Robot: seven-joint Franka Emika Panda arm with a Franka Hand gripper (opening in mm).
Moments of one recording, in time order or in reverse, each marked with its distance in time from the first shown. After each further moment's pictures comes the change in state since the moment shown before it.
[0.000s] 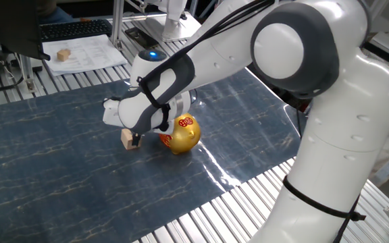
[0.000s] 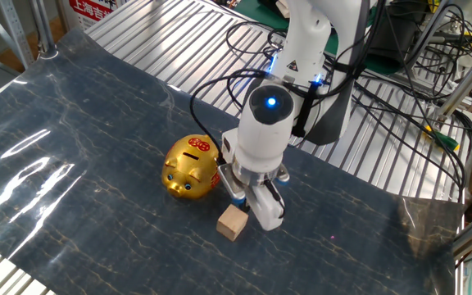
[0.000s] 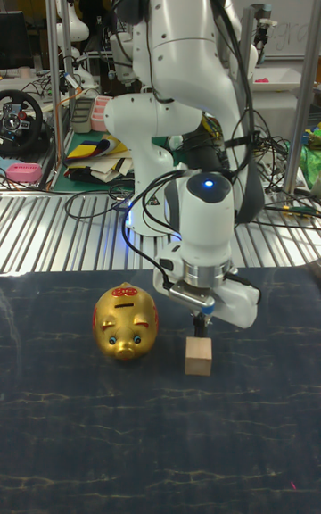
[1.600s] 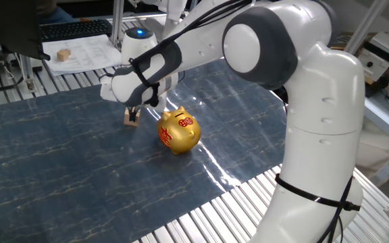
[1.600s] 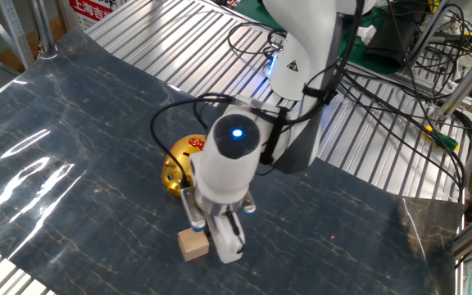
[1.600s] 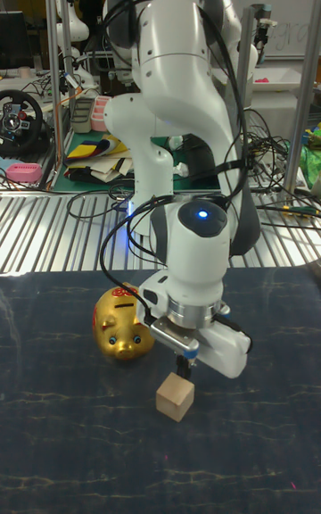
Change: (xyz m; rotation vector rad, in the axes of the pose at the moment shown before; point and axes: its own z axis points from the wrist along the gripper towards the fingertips) arm -0.102 0.022 0.001 0.051 -0.049 0.073
